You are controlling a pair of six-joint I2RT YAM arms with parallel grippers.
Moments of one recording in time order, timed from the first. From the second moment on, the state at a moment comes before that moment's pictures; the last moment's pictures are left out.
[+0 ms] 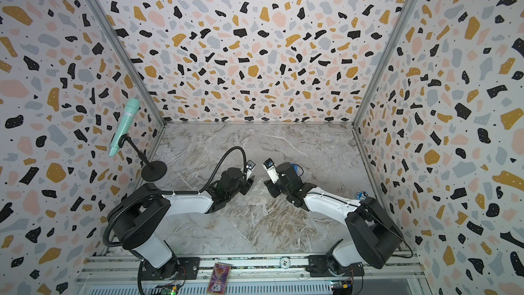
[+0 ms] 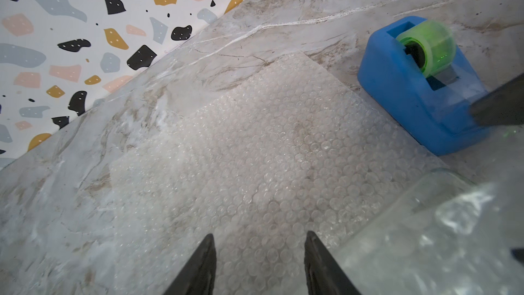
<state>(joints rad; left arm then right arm) -0.75 1.68 0.73 0.43 -0.23 0.15 0.68 1.39 0.71 0.05 -0.03 -0.02</state>
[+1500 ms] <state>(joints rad) -0.70 1.87 1.08 0.01 0.11 0.26 0.38 2.20 1.56 -0.31 -0.33 0.11</state>
